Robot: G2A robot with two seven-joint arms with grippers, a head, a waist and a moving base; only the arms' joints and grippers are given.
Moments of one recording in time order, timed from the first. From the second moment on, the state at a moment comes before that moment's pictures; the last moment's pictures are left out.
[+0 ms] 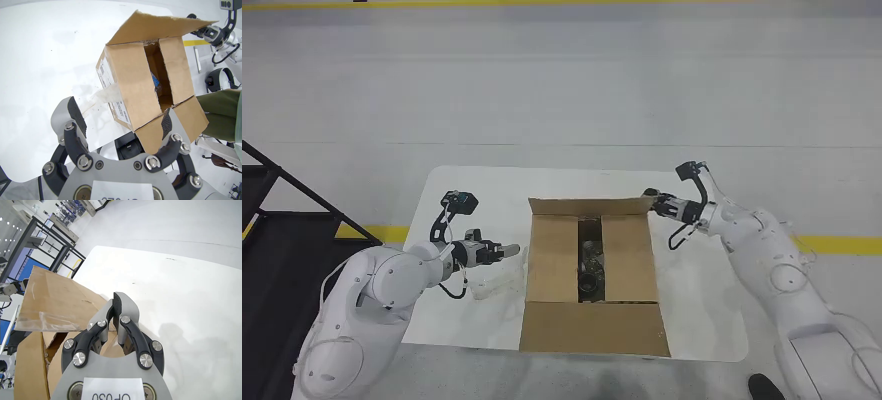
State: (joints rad) left arm 1.22 -0.99 -1.36 -1.89 0.57 0.08 -1.10; right arm -0.59 -1.22 1.09 -0.48 -0.47 -0.92 0.50
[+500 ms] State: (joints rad) left arm 1.22 -0.99 -1.36 -1.89 0.57 0.08 -1.10; right arm -0.67 -1.17 1.09 -0.69 -0.55 -0.99 0.61
